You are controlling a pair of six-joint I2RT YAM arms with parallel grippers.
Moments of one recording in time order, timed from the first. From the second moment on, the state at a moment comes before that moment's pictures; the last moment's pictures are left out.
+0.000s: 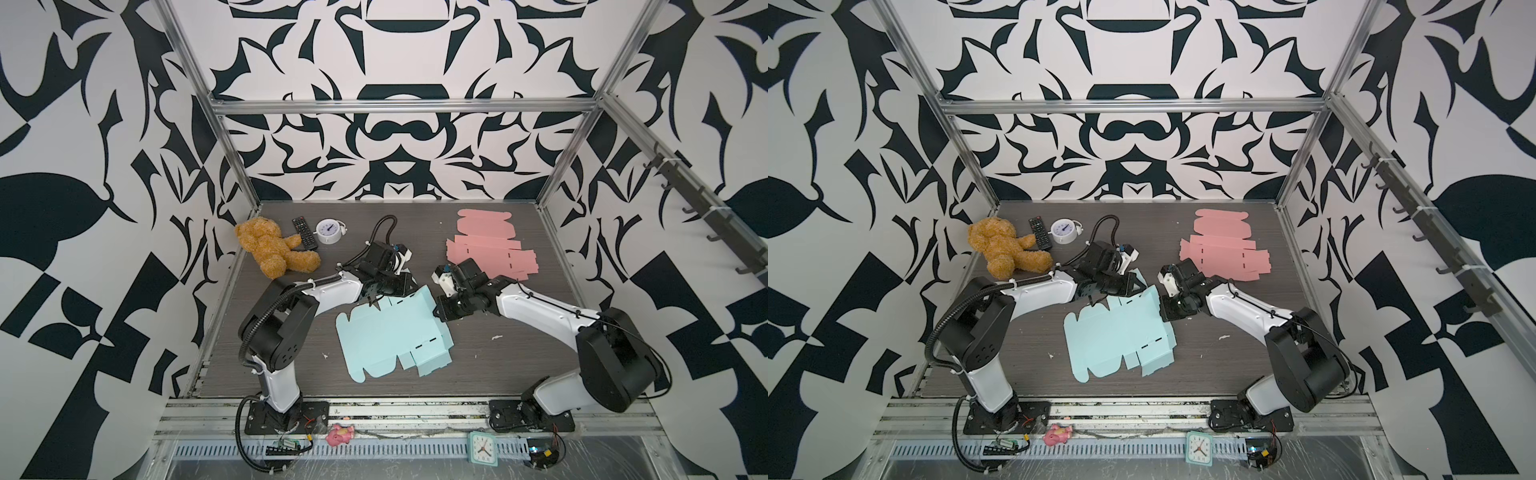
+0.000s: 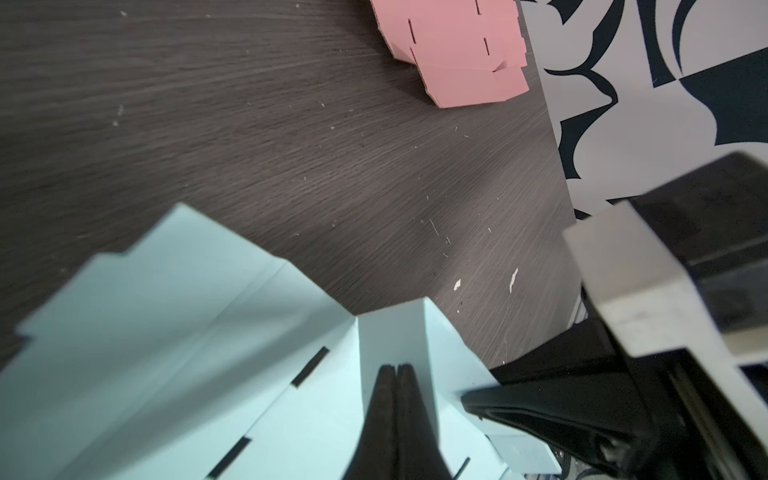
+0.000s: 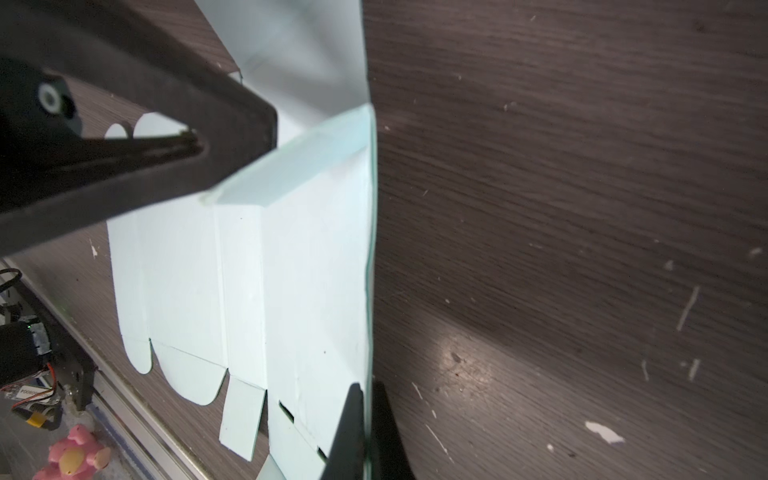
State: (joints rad) left arm -0.68 1.79 1.06 -0.04 0.54 -0.51; right arm 0.55 1.47 0.86 -0.50 -0.35 0.32
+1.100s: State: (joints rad) left arm -0.42 1.67 0.79 -0.05 0.58 -0.56; right arm 0.56 1.47 0.92 -0.57 -0.32 0.23
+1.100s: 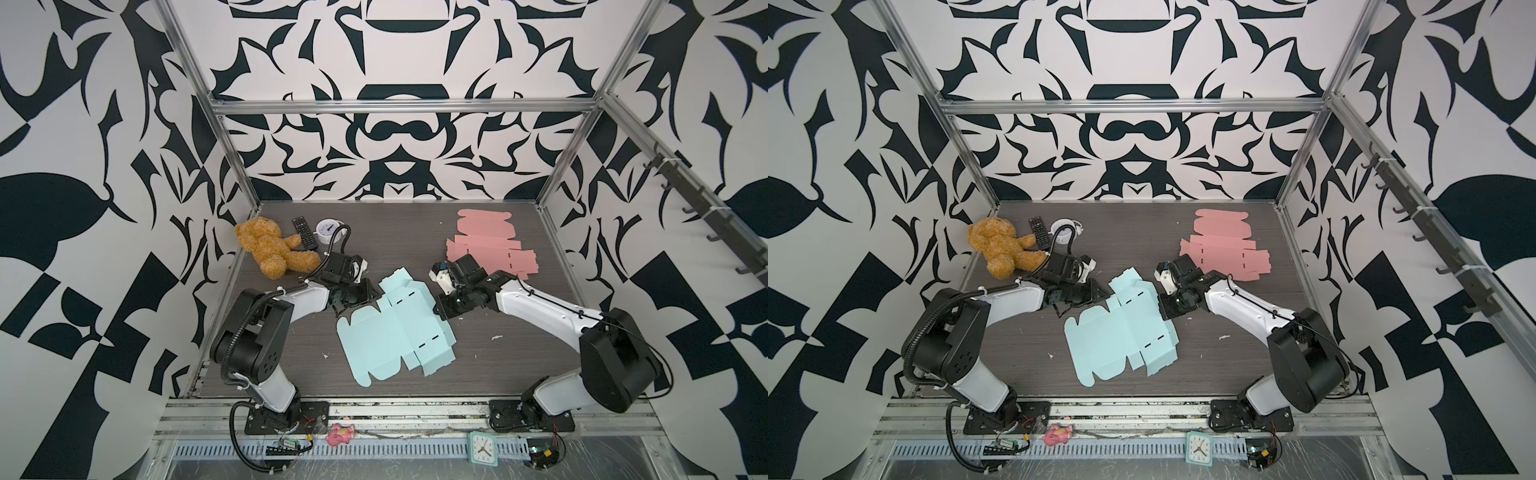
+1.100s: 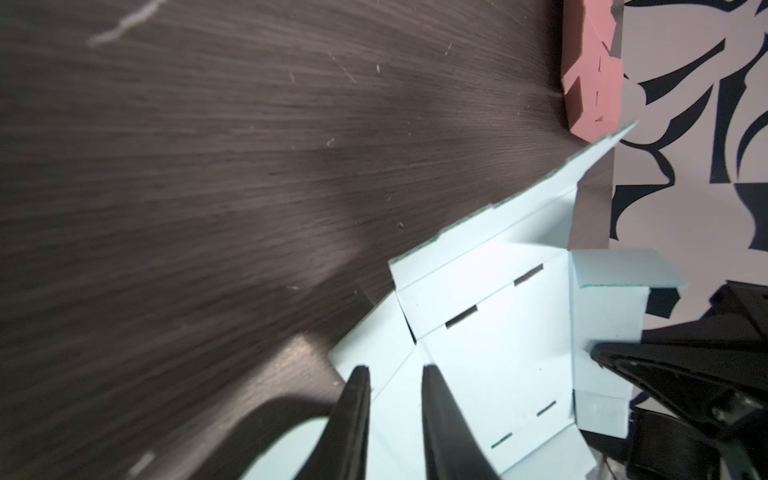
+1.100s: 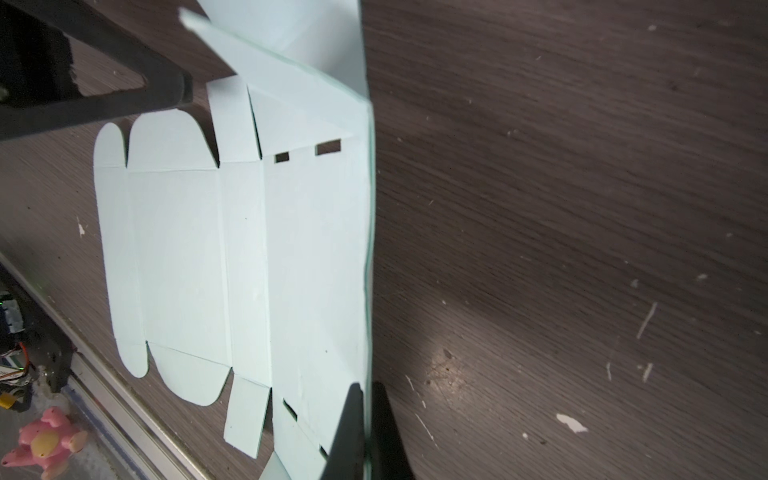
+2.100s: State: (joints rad) left arm -0.42 1.71 0.79 0.02 0.63 -0.55; right arm 0.56 1.47 0.92 -0.58 -0.31 0.23
